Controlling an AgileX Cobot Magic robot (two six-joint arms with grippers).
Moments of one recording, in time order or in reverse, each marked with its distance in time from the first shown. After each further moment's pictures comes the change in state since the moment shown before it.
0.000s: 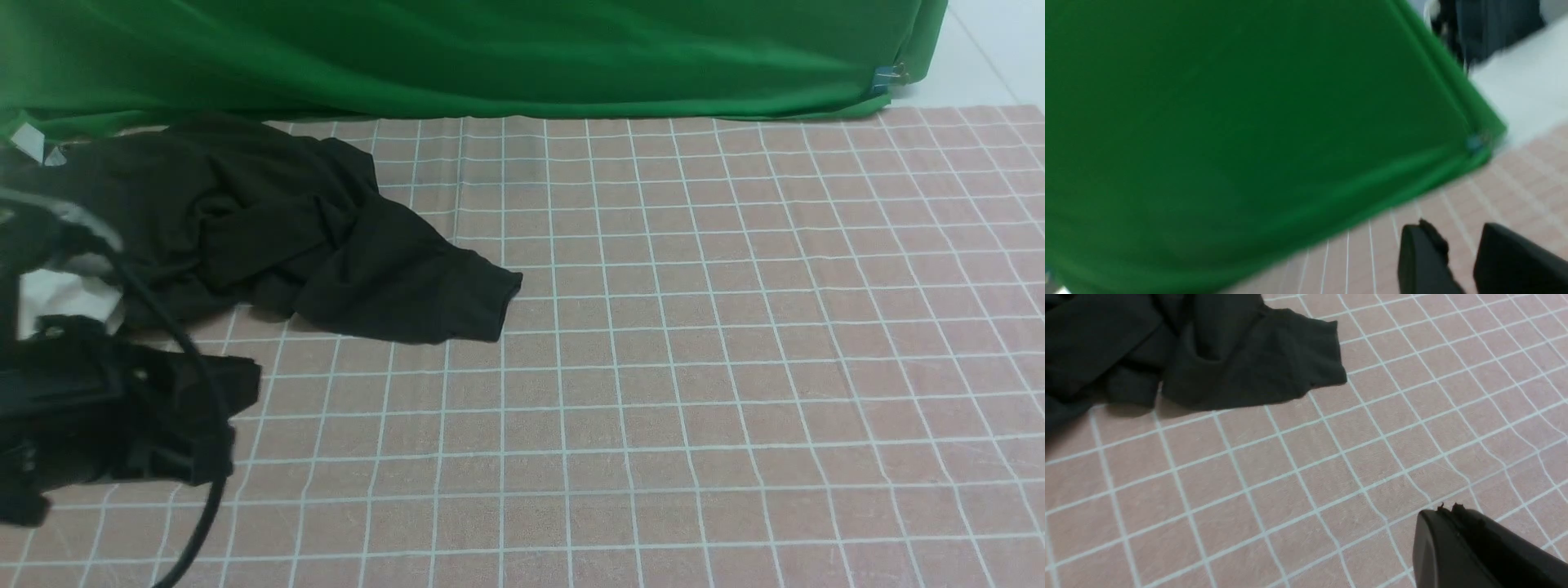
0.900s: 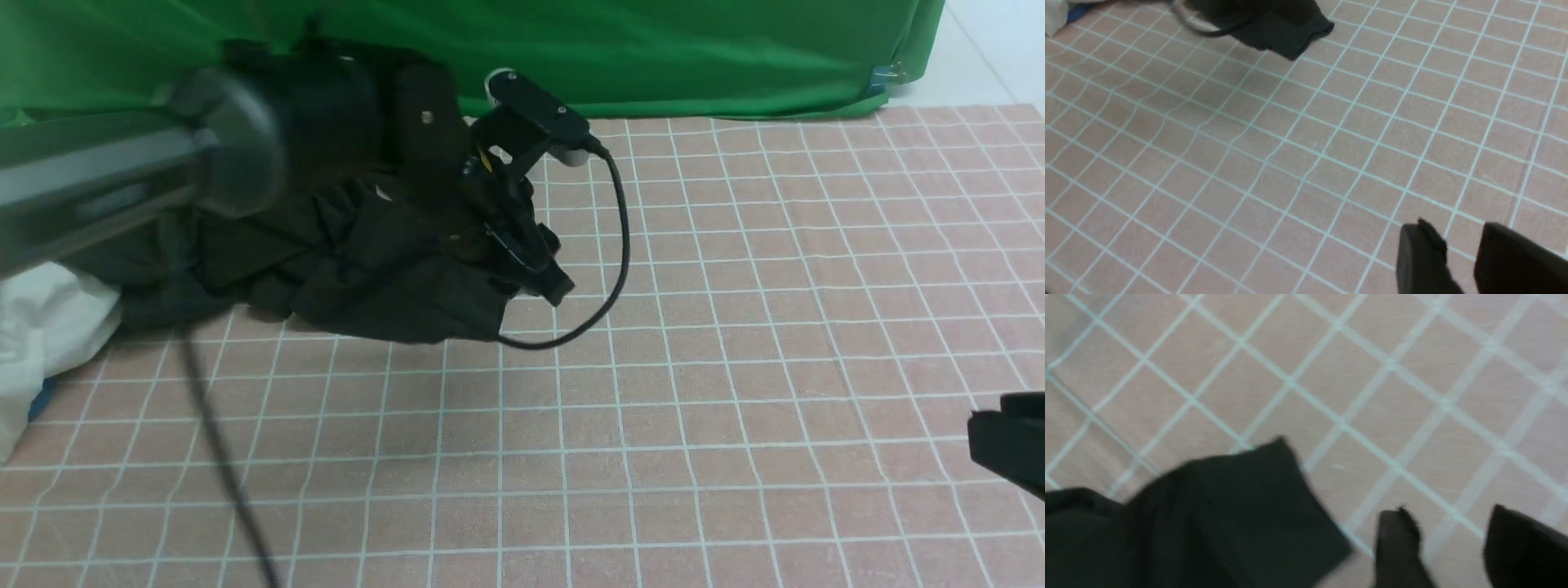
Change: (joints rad) right arm 0.355 0.587 -0.585 -0.020 0.722 -0.459; left arm -0.391 1.096 -0.853 0.499 0.009 -0.194
